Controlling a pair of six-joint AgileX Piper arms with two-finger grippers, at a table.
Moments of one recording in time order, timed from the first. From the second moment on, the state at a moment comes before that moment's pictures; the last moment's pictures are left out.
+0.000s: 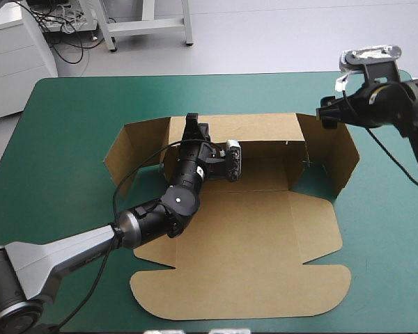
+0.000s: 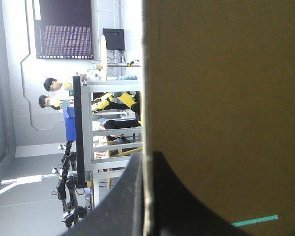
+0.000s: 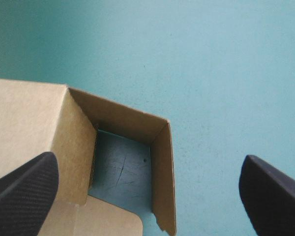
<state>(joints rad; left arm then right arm) -0.93 1.62 -1.12 1.70 0.69 -0.49 0.21 1.43 -1.74 -0.14 1.18 0.08</state>
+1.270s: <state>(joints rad) -0.93 1.62 -1.12 1.70 0.72 -0.50 -0.05 1.92 -1.87 0.21 1.24 -0.13</state>
